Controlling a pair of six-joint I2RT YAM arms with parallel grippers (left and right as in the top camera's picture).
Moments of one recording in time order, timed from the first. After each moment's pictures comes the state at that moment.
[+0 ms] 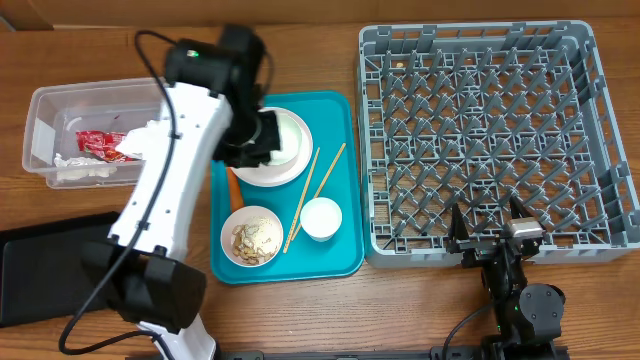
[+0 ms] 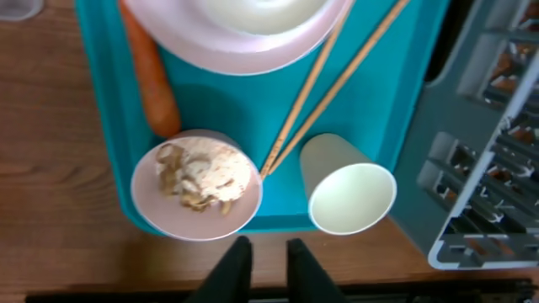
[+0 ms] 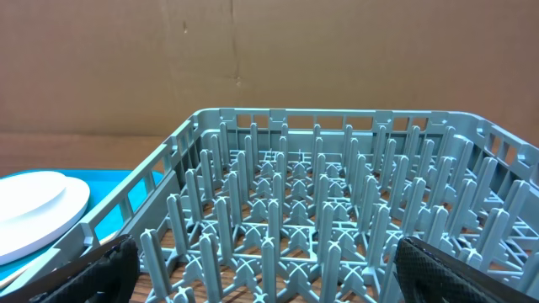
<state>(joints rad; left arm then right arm) -0.28 1.87 1.93 -1.60 0.14 -0.42 0.09 0.01 0.02 -0.03 -0.02 0.02</state>
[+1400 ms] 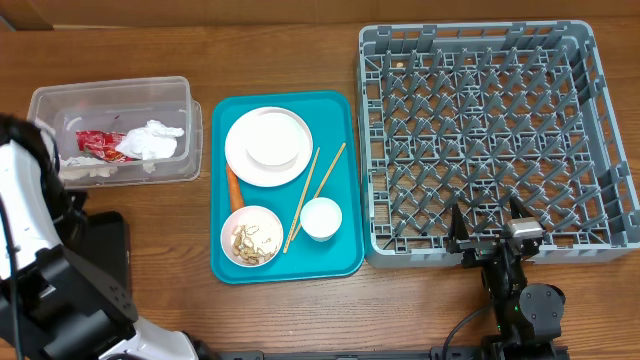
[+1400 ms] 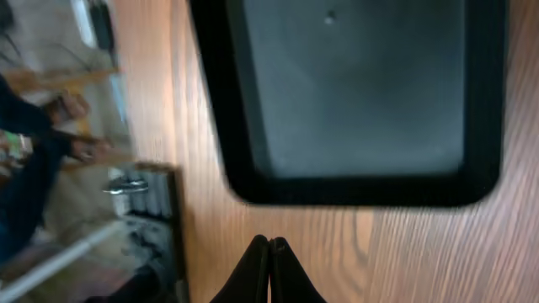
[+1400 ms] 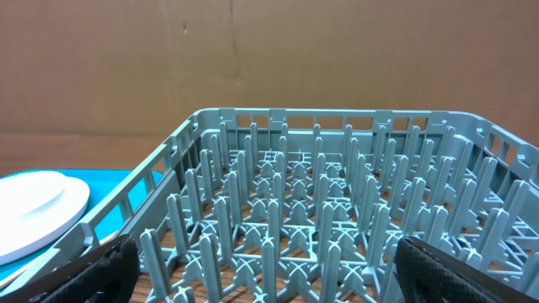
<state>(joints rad) 0.60 1.78 1.55 -1.55 -0.31 -1.01 0.09 0.01 0.02 -0.03 -0.02 0.02</state>
